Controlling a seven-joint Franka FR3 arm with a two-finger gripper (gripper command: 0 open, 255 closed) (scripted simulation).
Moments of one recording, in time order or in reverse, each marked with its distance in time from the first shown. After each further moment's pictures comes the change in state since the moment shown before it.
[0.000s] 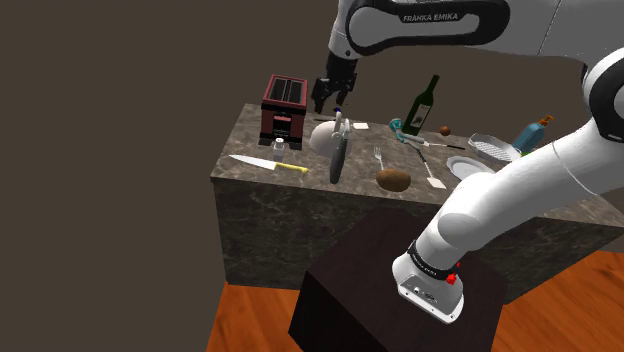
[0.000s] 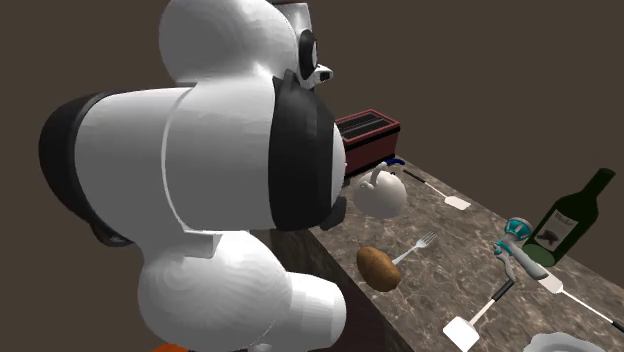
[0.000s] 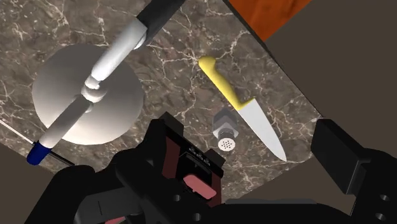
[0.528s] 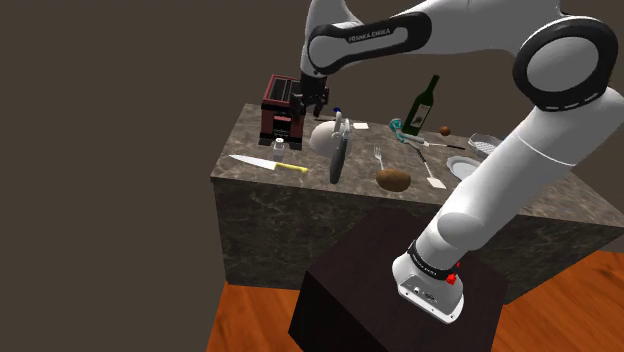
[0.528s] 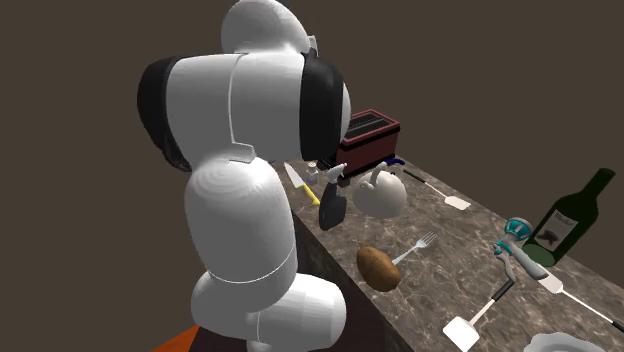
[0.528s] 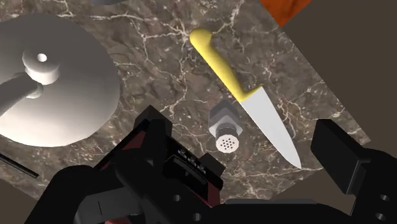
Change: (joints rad) arm -0.006 0.309 -0.002 0.125 -0.002 0.130 0.002
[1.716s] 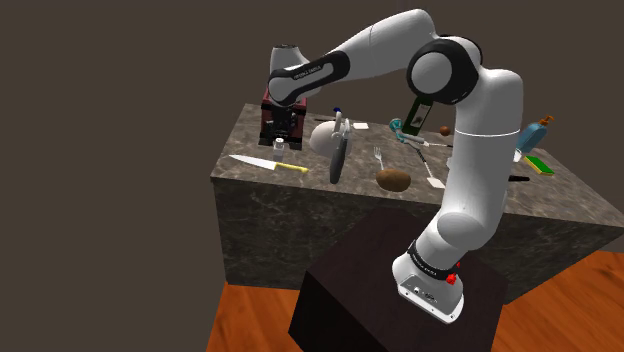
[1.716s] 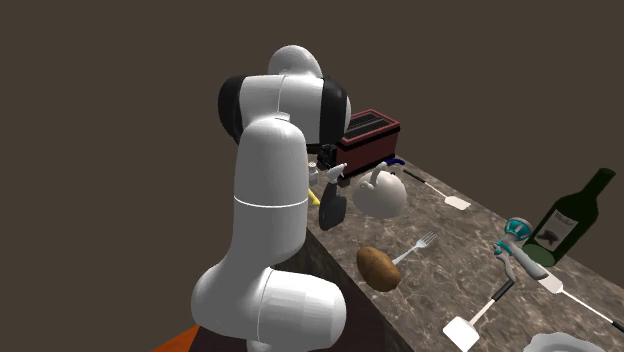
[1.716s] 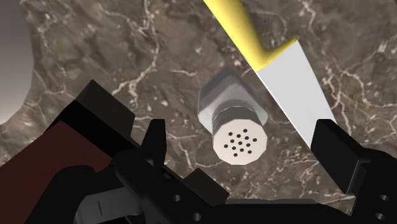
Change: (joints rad) arm 0.000 0.516 -0.005 0.324 -0.003 0.113 -0.001
